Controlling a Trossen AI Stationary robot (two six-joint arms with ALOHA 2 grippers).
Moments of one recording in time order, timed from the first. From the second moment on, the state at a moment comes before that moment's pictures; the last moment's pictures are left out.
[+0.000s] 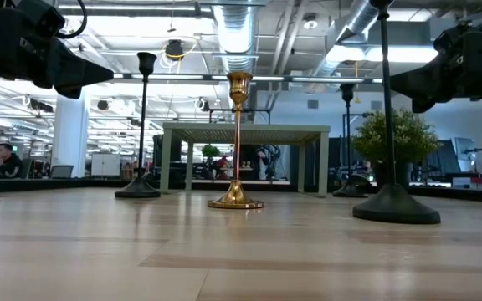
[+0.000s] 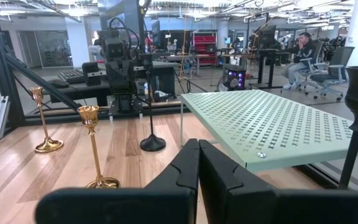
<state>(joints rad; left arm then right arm) -0.28 0.01 0.06 0.03 -0.46 0.07 -0.44 0.01 0.01 0.04 -0.23 0.02</state>
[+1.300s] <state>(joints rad) -0.28 0.01 0.06 0.08 -0.46 0.07 -0.44 0.01 0.02 0.06 -0.19 0.08</state>
